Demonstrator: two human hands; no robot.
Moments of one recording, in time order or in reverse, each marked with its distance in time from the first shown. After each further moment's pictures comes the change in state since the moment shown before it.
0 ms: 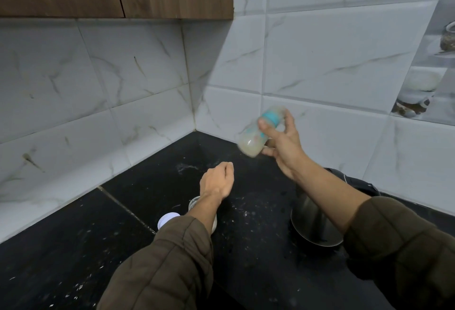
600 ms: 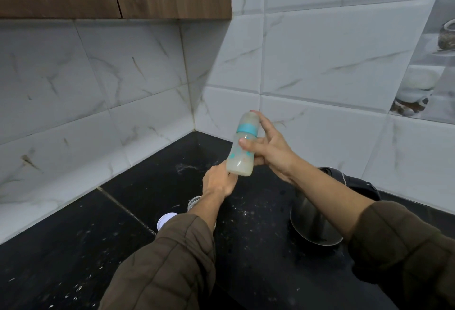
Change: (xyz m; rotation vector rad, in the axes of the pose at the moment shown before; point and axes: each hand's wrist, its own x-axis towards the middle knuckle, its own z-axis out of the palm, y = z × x) left_hand -0.003 0.016 -0.005 0.089 -0.028 0.027; right_hand -0.013 0.003 0.007 -0.193 -0.261 0.077
